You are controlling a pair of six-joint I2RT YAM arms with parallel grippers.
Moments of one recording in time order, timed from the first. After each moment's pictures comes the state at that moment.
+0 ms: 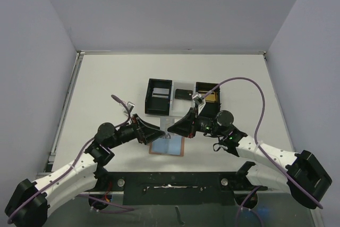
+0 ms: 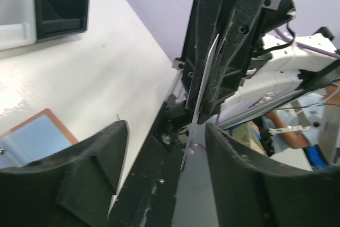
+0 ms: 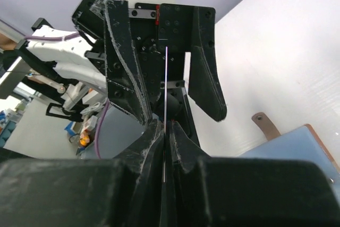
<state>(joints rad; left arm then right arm) -0.69 0.78 0.22 0.64 0.49 -0.97 0.75 1.08 0.42 0.75 -0.65 0.82</state>
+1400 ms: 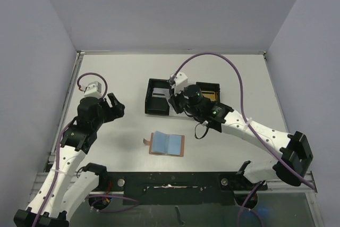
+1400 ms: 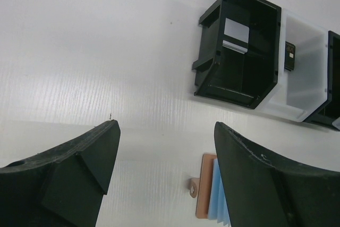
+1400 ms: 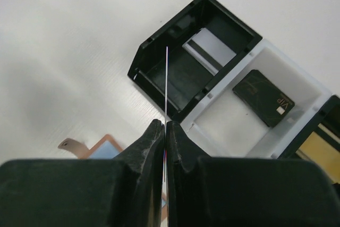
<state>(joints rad) -0.26 0.75 0.72 -0.49 -0.09 -0.50 0.88 1.29 1.00 -0.15 0.13 0.13</state>
